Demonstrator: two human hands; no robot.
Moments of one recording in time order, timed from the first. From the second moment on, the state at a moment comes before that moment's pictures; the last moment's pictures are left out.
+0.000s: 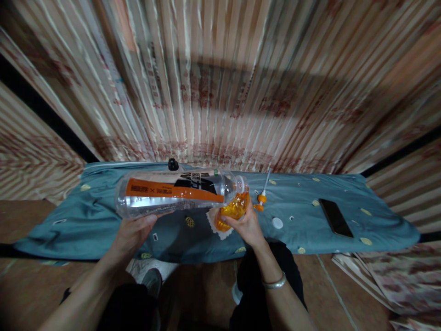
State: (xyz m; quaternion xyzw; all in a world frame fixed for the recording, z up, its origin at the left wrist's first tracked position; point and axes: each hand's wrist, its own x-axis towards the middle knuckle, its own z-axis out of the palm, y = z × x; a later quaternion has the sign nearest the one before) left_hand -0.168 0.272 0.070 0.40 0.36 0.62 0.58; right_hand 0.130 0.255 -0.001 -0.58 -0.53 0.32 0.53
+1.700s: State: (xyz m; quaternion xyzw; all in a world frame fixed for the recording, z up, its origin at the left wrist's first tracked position) left_hand -0.164 0.275 0.064 0.37 0.36 0.61 0.60; right_hand 0.130 0.247 -0.001 -0.63 -0.53 0.25 0.51
